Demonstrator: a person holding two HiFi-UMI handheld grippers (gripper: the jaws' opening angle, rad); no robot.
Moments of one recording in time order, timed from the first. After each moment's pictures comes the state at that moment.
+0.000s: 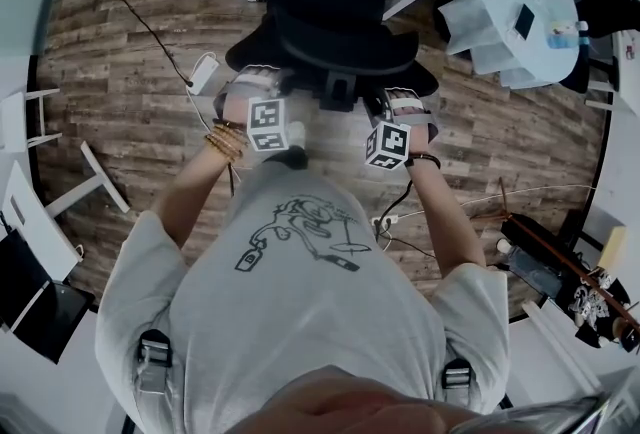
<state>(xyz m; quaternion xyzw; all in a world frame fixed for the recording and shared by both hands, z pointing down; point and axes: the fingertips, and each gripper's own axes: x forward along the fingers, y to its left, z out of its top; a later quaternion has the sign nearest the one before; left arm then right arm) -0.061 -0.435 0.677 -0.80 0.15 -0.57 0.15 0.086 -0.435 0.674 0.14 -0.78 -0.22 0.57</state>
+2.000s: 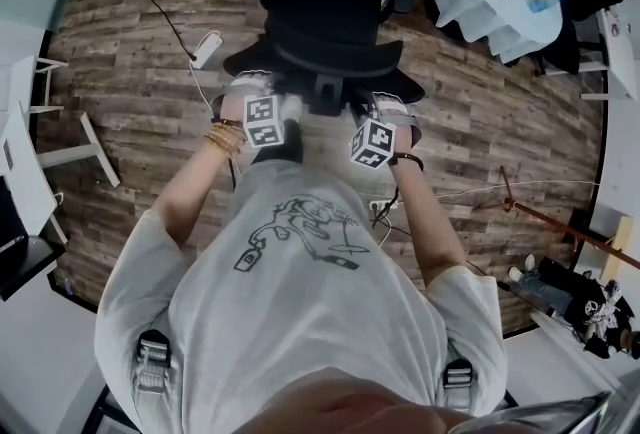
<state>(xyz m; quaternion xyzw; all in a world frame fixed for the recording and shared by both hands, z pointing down) -0.018 -0.121 0.677 -0.78 0.18 -0.59 0.12 0.130 -0.121 0.668 0.16 -0.80 -0.19 0.55</state>
